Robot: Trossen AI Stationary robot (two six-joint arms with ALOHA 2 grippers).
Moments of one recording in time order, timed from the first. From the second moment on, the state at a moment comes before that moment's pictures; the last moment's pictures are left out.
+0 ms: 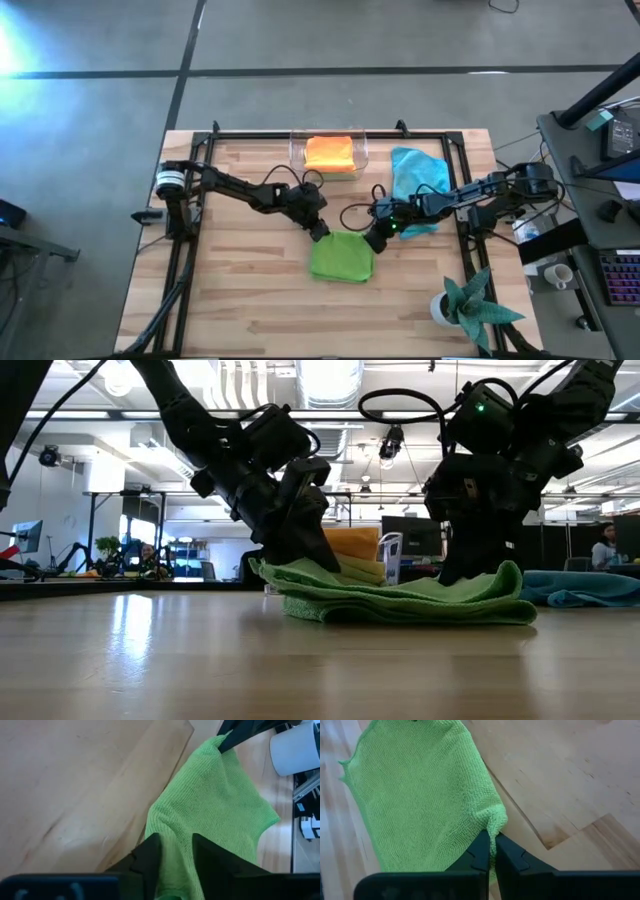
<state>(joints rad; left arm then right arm) 0.13 1.84 0.93 0.18 0.34 -0.69 -0.01 1.49 0.53 0.08 -0.16 0.76</state>
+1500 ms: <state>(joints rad) 0.10 1.71 0.94 0.05 0.22 -0.52 -0.01 1.36 0.58 0.08 -0.07 0.65</state>
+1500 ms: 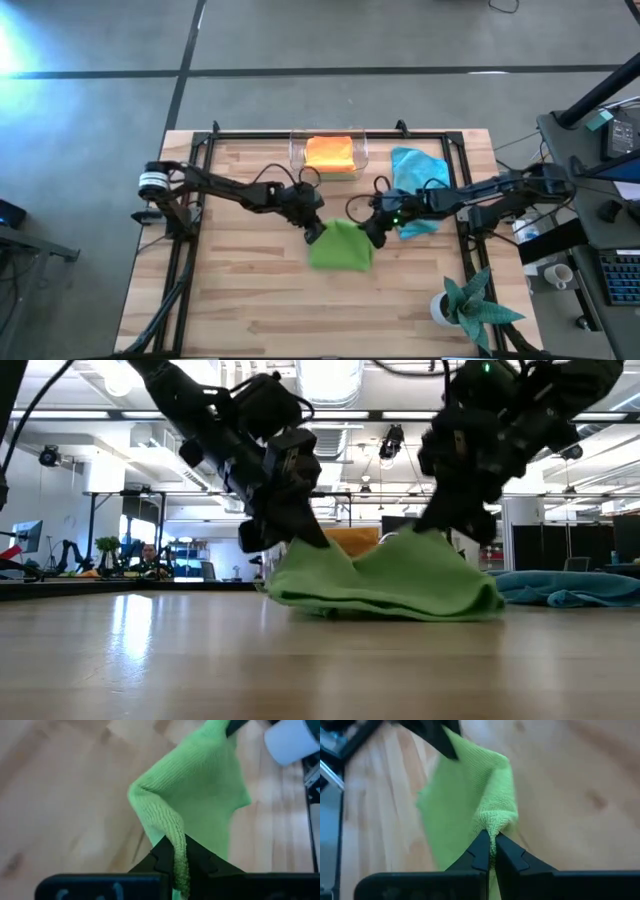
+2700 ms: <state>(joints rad) 0.39 1.49 1.05 -0.08 -0.09 -0.30 -0.39 1.58 1.28 -0.43 0.16 0.22</state>
